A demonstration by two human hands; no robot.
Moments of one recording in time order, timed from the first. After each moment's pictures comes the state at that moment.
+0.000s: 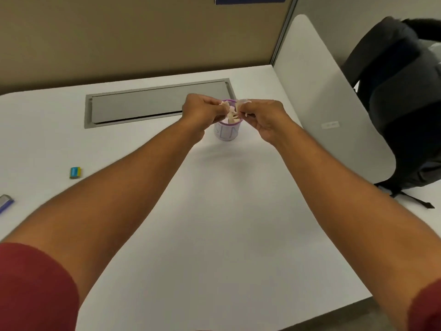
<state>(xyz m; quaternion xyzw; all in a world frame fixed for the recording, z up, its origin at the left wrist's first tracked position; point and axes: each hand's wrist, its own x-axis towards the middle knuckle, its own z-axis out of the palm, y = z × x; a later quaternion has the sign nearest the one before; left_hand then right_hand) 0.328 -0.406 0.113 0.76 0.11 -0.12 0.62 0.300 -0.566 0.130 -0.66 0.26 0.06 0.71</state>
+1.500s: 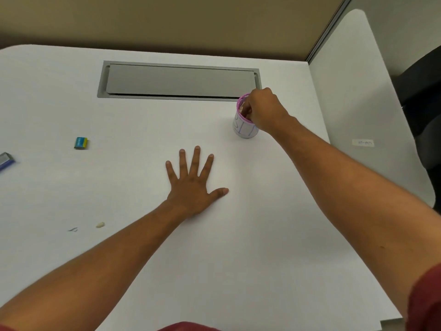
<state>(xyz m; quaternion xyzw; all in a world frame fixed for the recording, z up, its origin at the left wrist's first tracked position) 0.189 -0.345 -0.039 0.98 -0.05 -0.18 0.11 0.370 -0.531 0.085 -0.98 -0.03 0.16 0.09</state>
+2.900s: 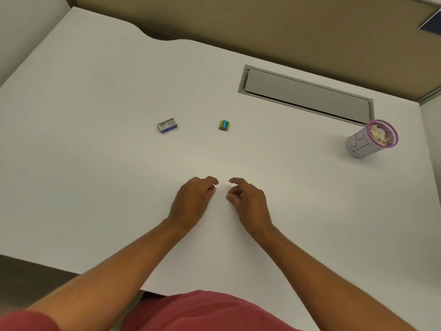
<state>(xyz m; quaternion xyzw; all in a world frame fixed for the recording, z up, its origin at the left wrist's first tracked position) 0.027 -0.068 0.005 0.93 0.10 -0.01 0.35 0.073 -0.243 0.010 -0.90 -0.10 0.18 0.38</state>
